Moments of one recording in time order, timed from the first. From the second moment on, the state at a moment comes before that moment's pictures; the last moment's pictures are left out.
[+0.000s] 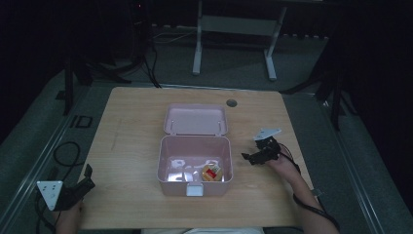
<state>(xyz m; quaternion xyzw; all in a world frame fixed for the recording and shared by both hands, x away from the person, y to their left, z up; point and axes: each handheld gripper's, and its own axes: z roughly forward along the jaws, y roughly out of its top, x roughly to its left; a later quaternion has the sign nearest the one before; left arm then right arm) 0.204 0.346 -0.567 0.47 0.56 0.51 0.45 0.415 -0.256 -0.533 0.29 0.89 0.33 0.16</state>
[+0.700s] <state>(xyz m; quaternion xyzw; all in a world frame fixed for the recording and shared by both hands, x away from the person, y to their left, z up) 0.204 0.345 -0.568 0.47 0.56 0.51 0.45 0.396 -0.331 -0.550 0.46 0.77 0.34 0.27</state>
